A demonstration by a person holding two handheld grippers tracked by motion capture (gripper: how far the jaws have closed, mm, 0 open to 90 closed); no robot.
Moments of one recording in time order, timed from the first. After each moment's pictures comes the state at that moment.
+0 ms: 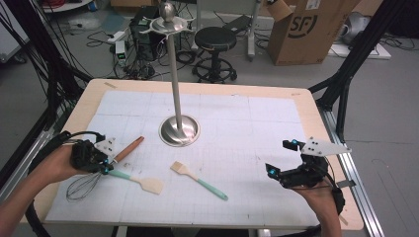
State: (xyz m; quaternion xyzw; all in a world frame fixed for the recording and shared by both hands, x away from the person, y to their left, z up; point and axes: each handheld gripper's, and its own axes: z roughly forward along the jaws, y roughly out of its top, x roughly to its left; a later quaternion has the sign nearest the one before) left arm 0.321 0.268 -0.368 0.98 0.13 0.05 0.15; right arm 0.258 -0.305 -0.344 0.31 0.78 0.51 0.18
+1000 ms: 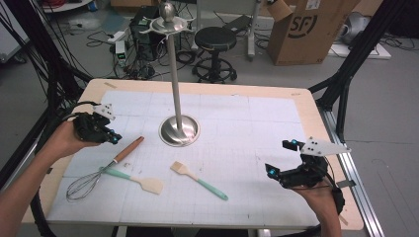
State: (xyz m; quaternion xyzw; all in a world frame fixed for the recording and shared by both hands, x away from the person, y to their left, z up) left arm 0.374 0.269 -0.338 0.94 0.24 0.09 0.24; right arm 0.258 -0.304 -0.344 0.31 0.78 0.51 0.18
